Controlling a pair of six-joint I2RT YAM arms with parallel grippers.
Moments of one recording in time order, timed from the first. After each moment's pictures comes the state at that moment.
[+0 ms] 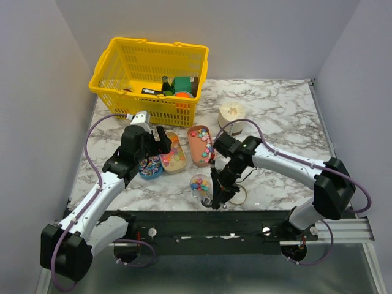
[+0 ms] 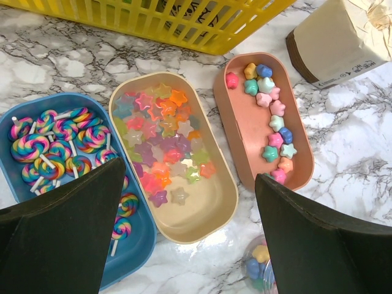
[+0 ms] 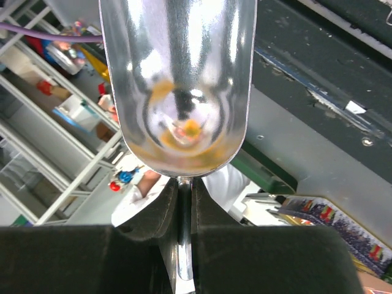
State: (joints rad) left arm -0.35 0.96 0.69 -0.21 -0.03 -0.42; right arm 0.87 1.54 1.13 -1.01 -0.81 0.72
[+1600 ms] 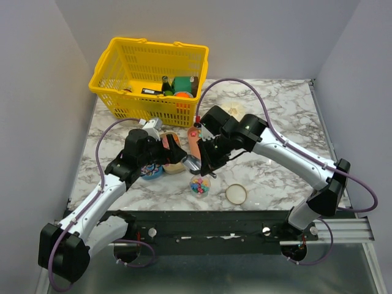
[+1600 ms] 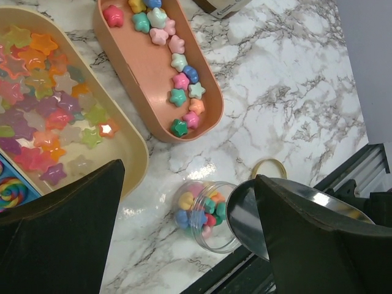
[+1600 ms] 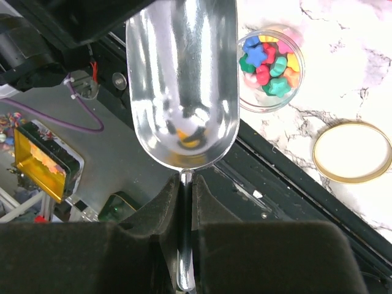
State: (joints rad) left arm -0.40 0.95 0.65 -0.19 0.32 -0.52; right arm 0.96 1.61 1.67 -1.14 -0.27 0.52
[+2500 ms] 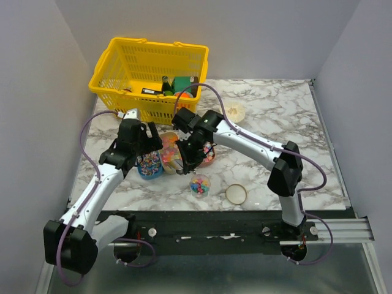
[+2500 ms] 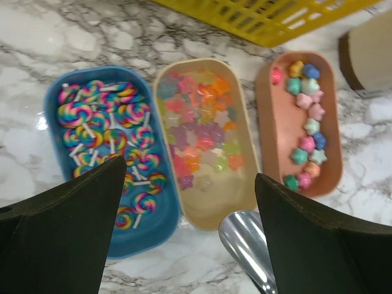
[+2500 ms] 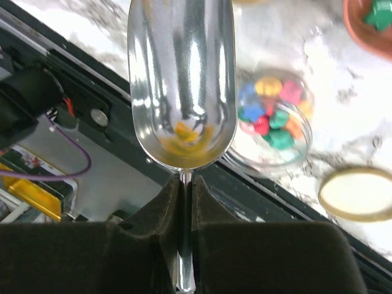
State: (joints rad) left arm -0.31 1.02 0.81 -0.42 -0.10 -0.49; right arm 0.97 1.98 1.89 -1.17 -0.27 0.53
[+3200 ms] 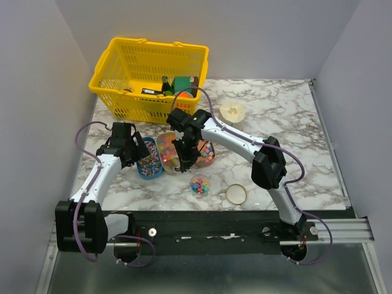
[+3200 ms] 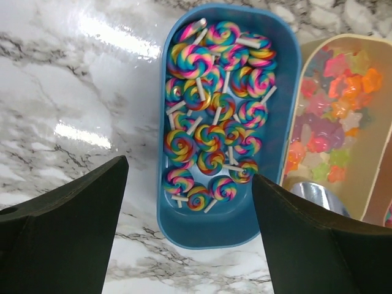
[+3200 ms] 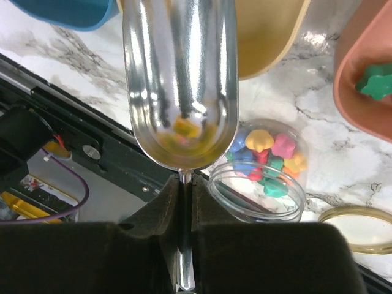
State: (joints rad) left arm -0.06 1.17 0.78 -0.55 -0.08 -0.52; right arm 0.94 2.21 2.07 -1.20 -0.28 0.52
